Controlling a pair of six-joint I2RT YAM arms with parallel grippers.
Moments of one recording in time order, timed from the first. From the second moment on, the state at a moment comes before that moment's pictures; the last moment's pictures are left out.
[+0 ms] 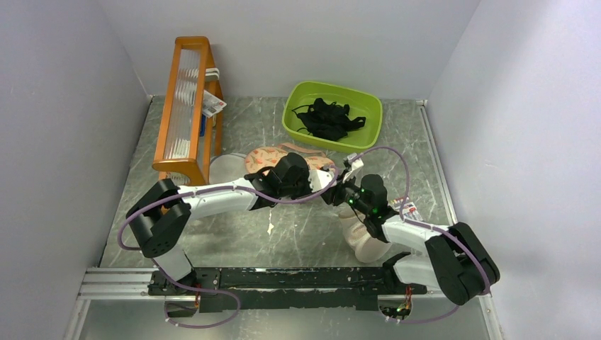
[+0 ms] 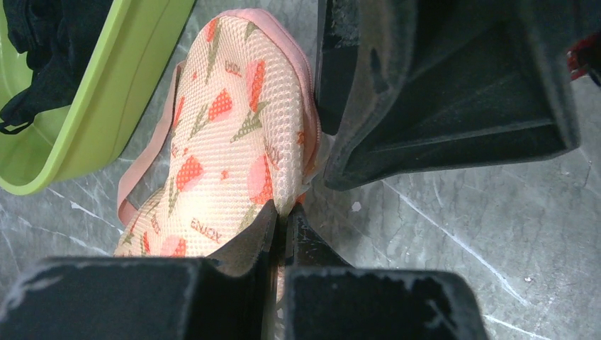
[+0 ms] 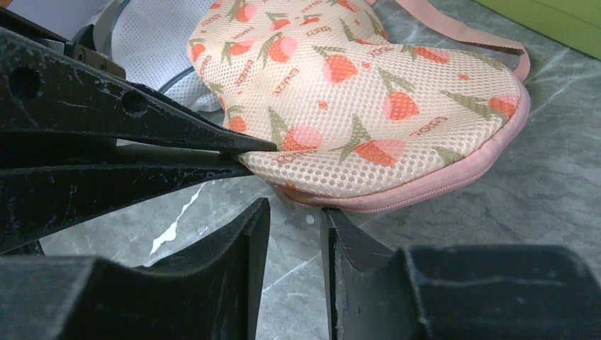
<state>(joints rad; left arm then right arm) -0.96 1.67 1.04 0.02 -0.01 0.50 0.48 1.22 0.28 0.71 -0.31 0.30</state>
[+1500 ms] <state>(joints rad) -0.99 1.62 1.03 0.02 -0.03 0.54 0.46 1.15 0.30 0.51 0.05 0.35</state>
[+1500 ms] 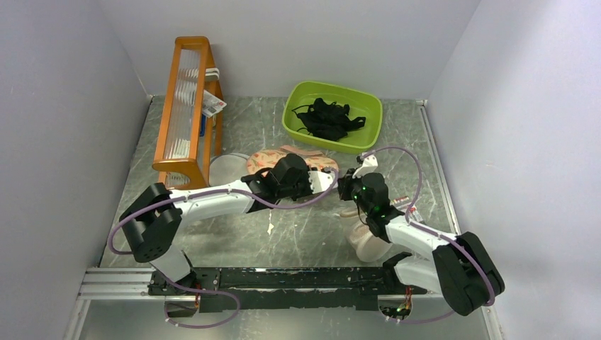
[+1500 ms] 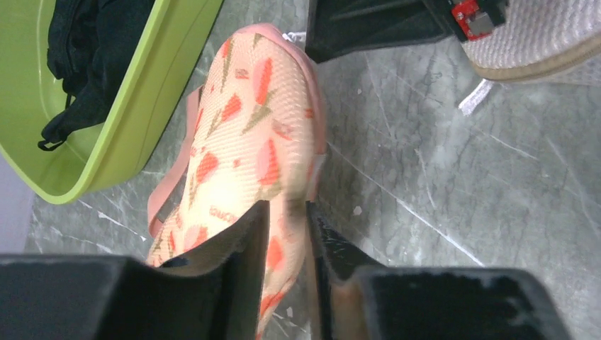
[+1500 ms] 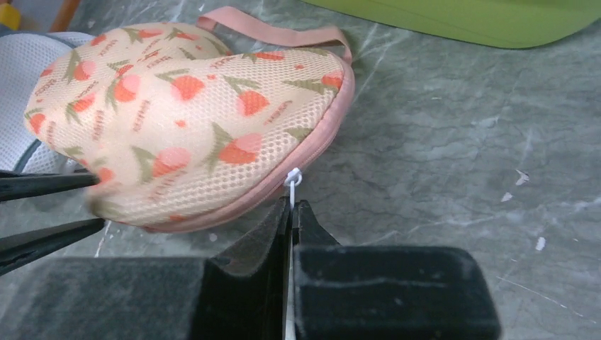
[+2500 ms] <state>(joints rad) -0.99 1.65 1.05 0.01 0.02 0.39 0.45 1.14 0.22 0.72 -0.35 0.27</state>
